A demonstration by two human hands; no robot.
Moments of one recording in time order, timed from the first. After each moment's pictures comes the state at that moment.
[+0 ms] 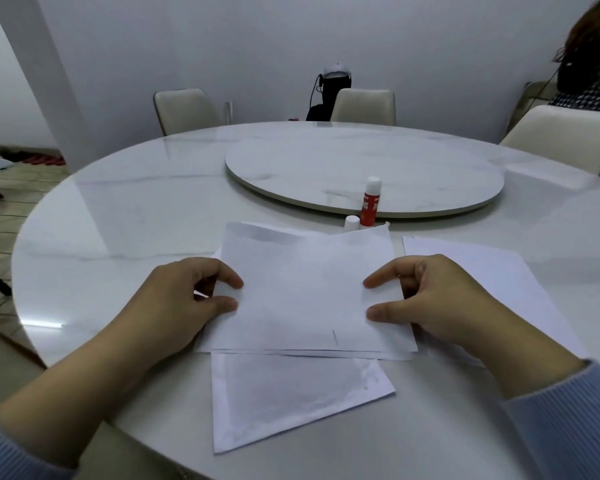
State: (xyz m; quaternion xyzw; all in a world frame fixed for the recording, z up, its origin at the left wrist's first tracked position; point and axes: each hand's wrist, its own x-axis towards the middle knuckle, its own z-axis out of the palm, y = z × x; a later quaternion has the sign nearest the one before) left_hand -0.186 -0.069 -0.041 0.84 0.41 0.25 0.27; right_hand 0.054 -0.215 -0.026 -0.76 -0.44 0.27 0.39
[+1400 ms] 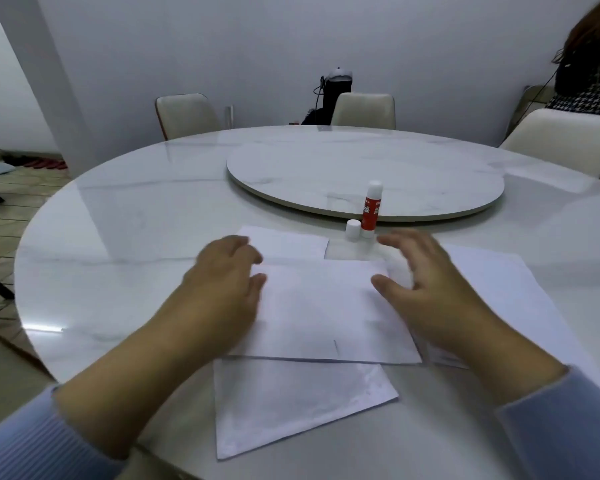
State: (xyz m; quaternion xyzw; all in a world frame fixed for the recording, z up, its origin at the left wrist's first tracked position) left_hand -0.149 -0.083 -0.032 0.88 0.42 0.19 0.11; right_hand 0.048 -0.204 -0.031 -0.79 -0.52 0.05 0.33
